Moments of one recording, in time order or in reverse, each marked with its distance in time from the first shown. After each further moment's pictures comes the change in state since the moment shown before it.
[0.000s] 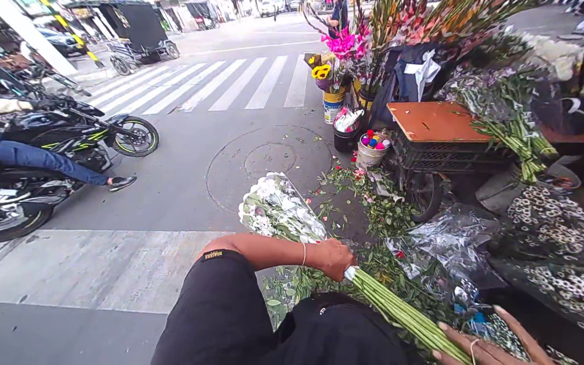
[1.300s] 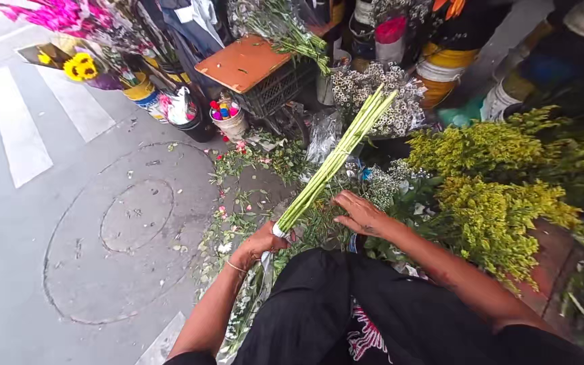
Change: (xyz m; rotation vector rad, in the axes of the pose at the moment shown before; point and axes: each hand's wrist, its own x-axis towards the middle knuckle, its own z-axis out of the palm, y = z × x) left_hand 0.081 -0.027 0.026 -1.168 -0.180 0.193; right_hand 0.070 0.021 0.103 0.514 0.823 0.600
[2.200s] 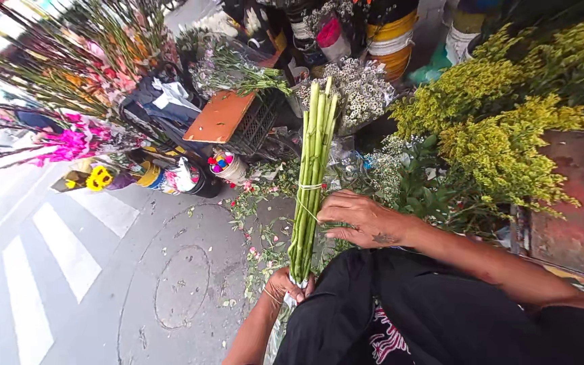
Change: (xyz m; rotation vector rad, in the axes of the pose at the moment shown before) left_hand -0.007 -0.035 -0.009 -0.512 -0.912 0.114; right_hand -0.006 -0.095 -0.027 0.072 0.465 -0.272
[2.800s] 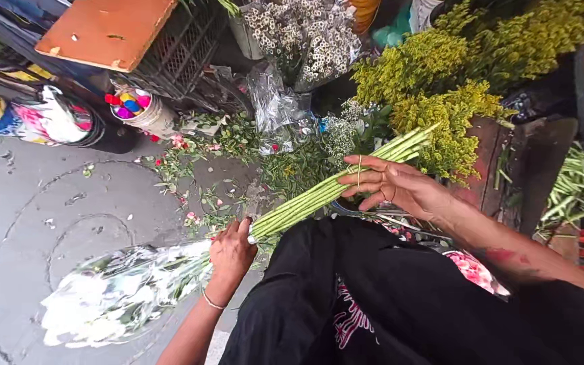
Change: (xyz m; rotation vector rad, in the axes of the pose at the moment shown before) left_hand 0.025 0.009 0.044 2.040 1.170 -0.261; right_hand -0.078 -0.015 -0.071 0.965 0.083 0.980
